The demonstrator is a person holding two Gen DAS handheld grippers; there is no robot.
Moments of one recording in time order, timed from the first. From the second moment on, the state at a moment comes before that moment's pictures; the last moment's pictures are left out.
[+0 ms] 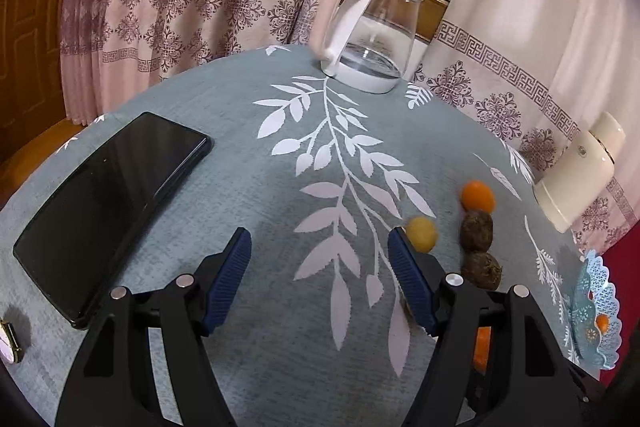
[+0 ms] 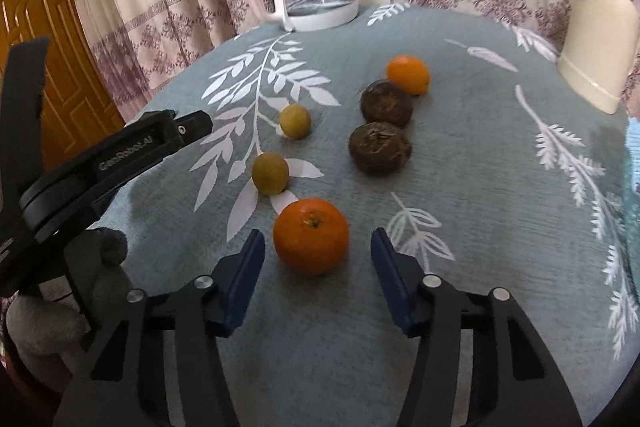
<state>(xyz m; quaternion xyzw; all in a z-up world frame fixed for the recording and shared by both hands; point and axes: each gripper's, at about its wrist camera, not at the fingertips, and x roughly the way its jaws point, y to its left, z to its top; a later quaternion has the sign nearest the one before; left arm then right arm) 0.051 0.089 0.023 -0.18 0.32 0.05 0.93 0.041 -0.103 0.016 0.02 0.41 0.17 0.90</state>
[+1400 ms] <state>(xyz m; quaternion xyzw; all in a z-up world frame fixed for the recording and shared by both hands) 0.068 0.018 0.009 -0.04 0.39 -0.09 0.92 0.028 -0.157 0.013 0.07 0.39 0.10 0.91</state>
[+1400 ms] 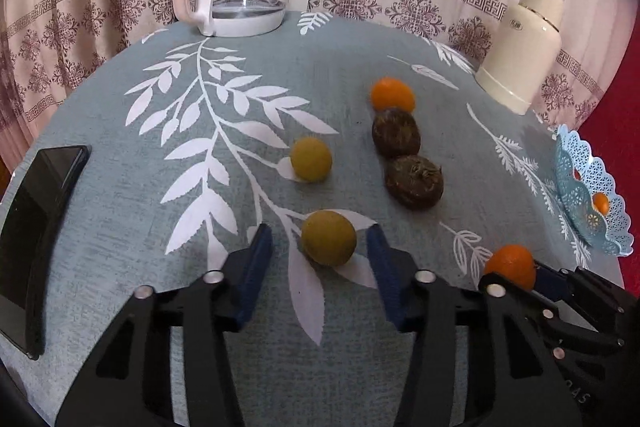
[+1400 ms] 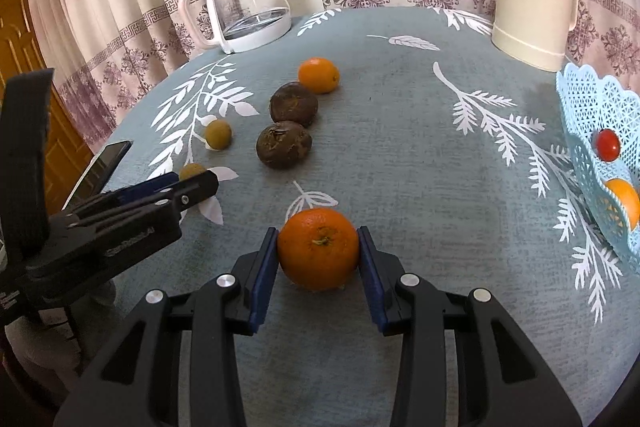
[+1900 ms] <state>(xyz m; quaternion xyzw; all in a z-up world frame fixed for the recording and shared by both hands) 0.060 0.016 0.014 -0.04 0.37 -0.11 0.92 0.027 -0.161 0.012 0.08 0.39 0.10 0.91</state>
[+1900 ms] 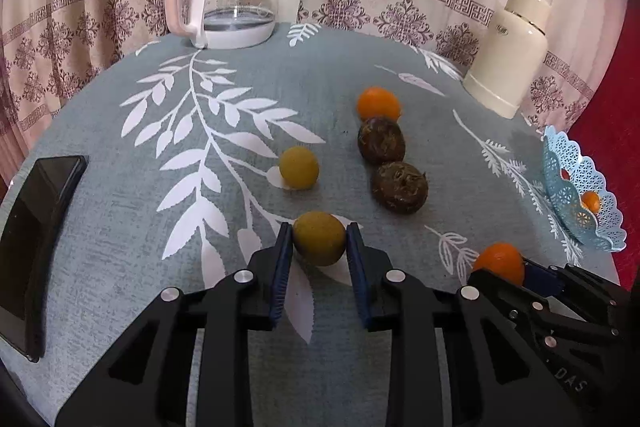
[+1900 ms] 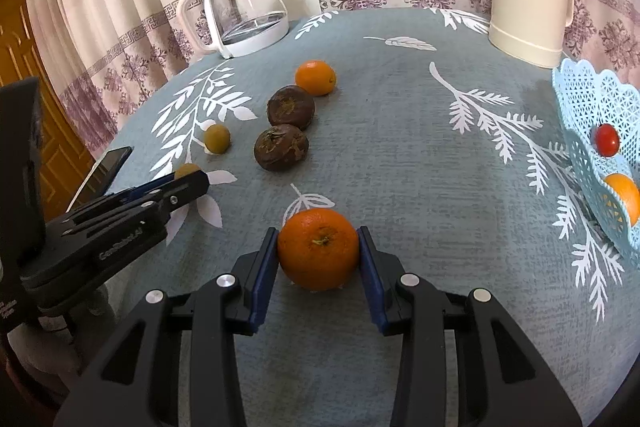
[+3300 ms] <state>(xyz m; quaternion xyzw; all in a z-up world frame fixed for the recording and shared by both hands) 0.056 0.029 0.021 -0.07 0.34 -0.09 0.93 -0.039 -0.278 0.068 0.15 0.28 -0.05 0.95</state>
